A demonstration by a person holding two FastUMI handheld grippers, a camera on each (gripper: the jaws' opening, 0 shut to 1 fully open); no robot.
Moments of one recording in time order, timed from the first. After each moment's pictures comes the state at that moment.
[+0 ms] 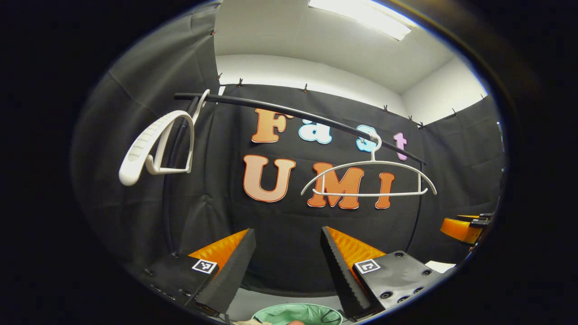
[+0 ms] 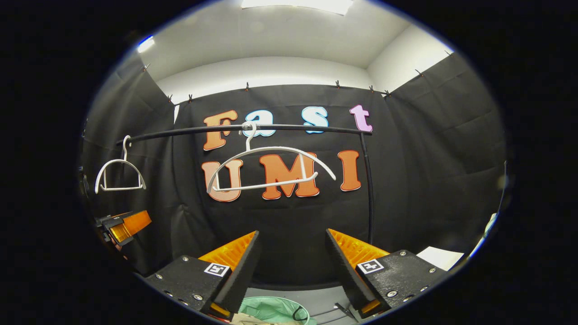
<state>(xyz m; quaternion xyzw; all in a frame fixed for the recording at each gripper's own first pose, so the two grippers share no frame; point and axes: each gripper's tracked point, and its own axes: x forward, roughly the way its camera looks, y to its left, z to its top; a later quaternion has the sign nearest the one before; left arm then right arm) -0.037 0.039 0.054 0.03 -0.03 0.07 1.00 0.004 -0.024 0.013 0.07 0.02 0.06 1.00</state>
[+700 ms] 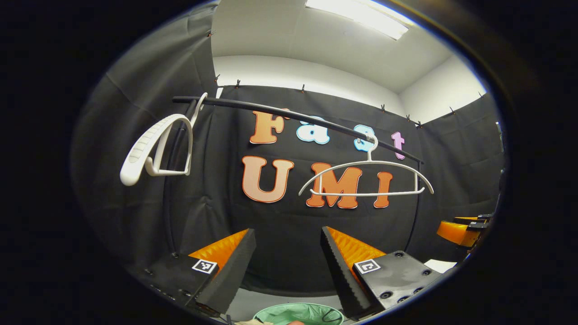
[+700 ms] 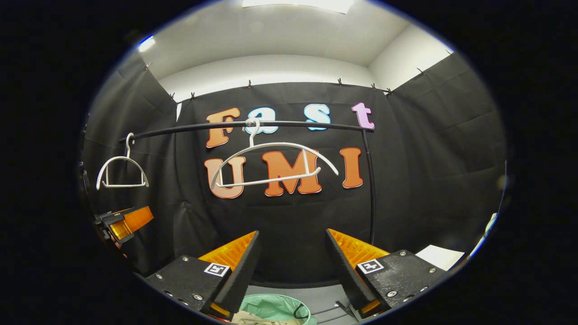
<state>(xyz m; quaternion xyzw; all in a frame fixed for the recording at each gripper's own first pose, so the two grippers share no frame) -0.041 0.033 0.055 0.03 -0.04 0.07 1.00 -0.004 -0.020 0.007 0.07 0.03 0.07 0.99</state>
